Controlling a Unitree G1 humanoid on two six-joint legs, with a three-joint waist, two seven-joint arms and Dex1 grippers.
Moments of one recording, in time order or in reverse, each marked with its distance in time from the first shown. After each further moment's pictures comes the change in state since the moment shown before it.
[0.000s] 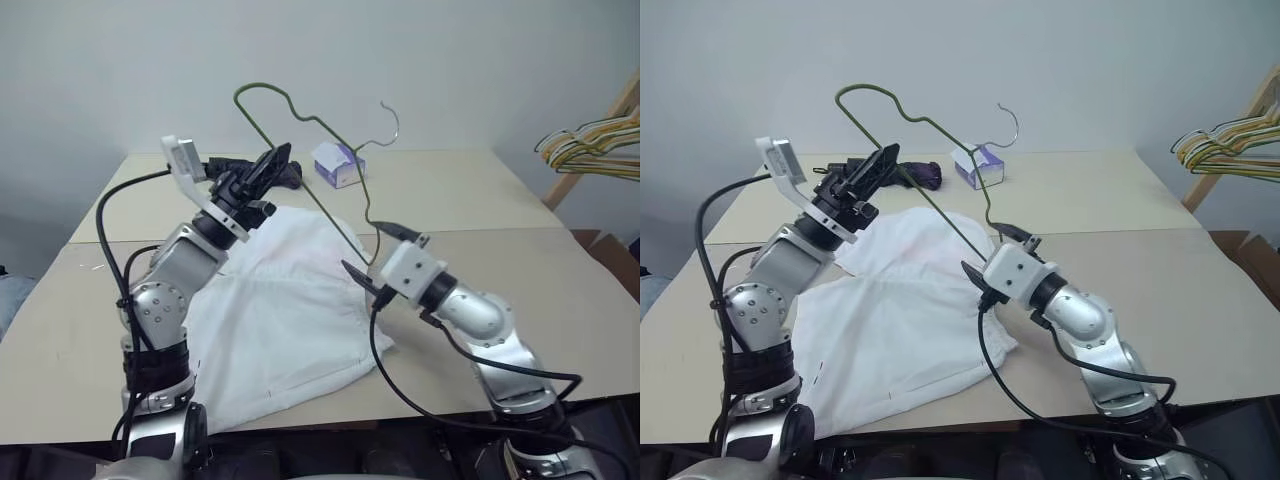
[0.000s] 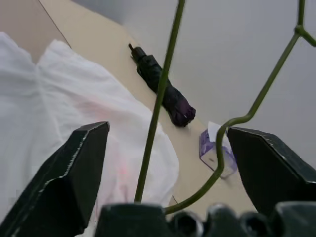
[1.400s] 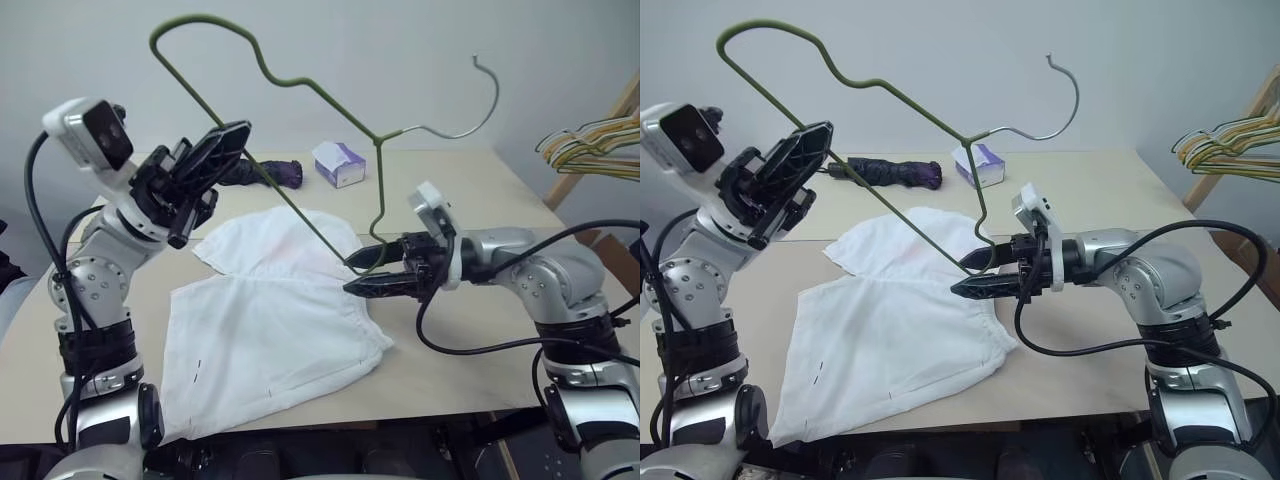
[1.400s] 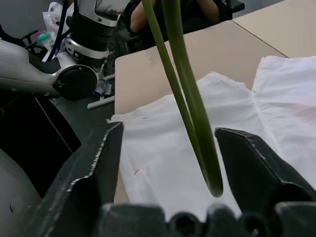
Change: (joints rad) left arm -0.064 0.185 0.087 0.122 -0.105 -0.008 -0.663; right arm -0.420 -0.166 0.007 0.351 0.749 0.668 0.532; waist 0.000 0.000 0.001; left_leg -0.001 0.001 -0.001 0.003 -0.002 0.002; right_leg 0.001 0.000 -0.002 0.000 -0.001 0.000
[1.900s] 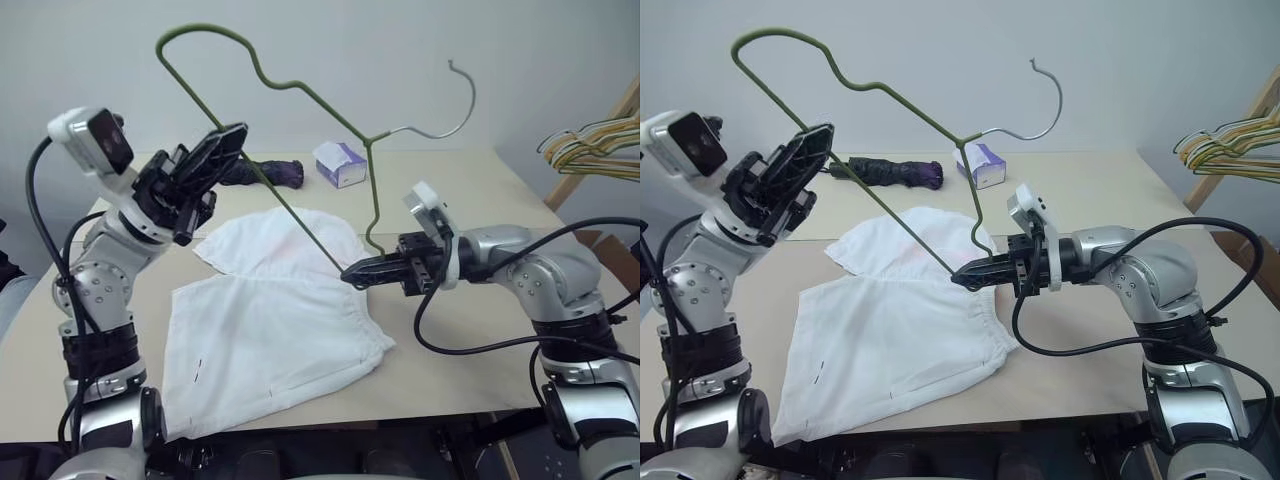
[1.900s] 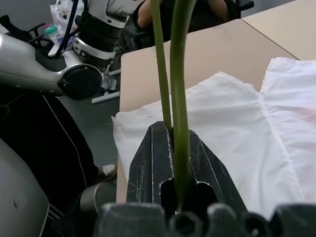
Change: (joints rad) left arm 0.017 -0.030 -0.007 0.015 0.079 -0.045 0.030; right arm -0.014 0.011 0.014 -0.005 -0.016 -0.006 0.011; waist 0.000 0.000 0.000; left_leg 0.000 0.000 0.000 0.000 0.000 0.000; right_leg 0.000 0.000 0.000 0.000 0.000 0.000
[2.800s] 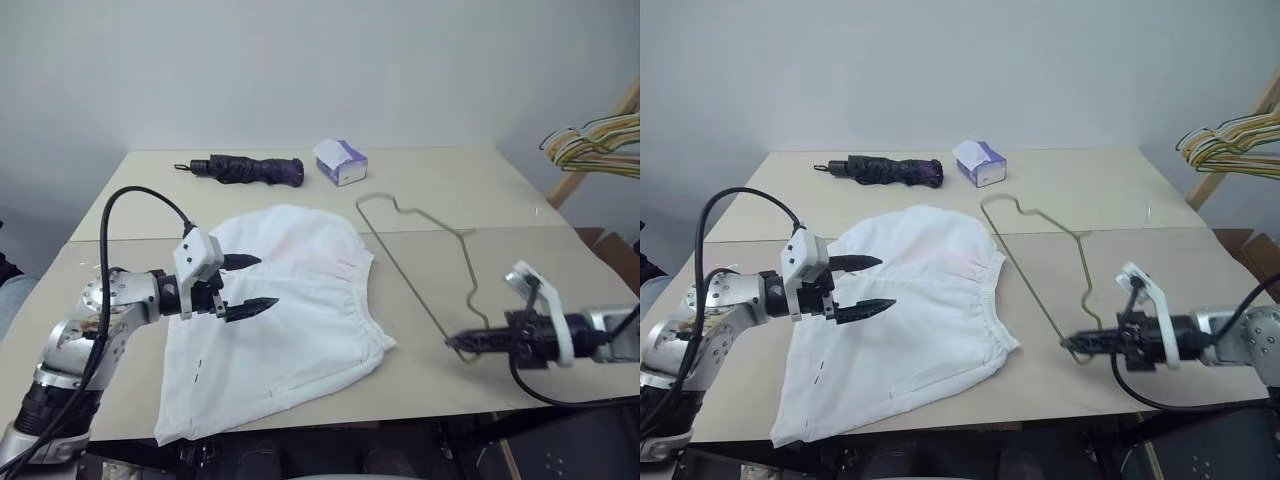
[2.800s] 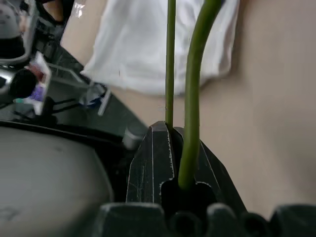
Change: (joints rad) left arm 0.349 0.342 -0.319 -0.159 0.657 -0.178 -0.031; right arm 0.524 -0.486 -0.223 0.094 0.251 0.478 0.024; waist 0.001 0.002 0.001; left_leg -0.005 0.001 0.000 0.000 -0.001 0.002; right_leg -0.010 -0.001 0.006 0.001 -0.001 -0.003
